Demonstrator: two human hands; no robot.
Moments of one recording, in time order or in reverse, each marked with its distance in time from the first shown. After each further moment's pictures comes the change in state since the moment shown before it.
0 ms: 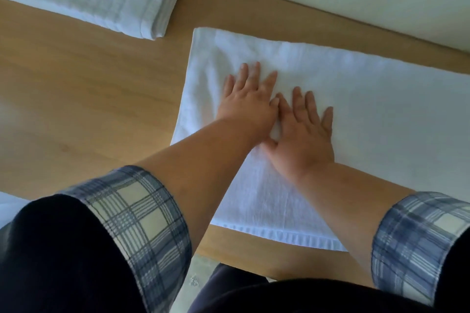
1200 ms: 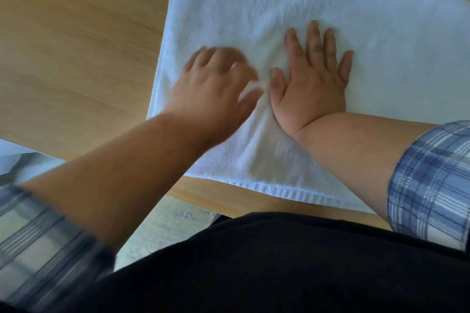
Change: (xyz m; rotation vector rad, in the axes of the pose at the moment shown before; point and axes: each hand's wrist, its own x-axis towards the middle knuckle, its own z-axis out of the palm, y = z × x) left_hand -0.093 -0.035 -0.007 -0.074 0.258 0.174; right_hand 0.005 -0.001 0.003 -0.006 0.099 -0.031
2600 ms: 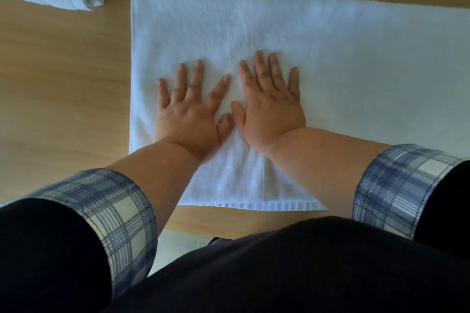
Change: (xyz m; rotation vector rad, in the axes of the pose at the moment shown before) left_hand 0.017 0.000 0.037 0.319 -0.219 -0.092; right_hand -0.011 0.003 -0.003 -0.007 -0.121 -0.060
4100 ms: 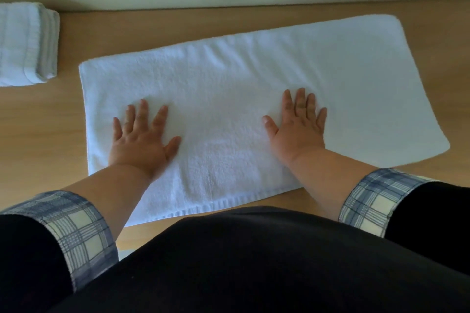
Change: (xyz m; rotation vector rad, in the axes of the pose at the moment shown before) left_hand -0.005 0.010 -0.012 0.147 -0.087 0.068; right_hand -0.103 0.141 0.002 0.104 -0.075 0.559
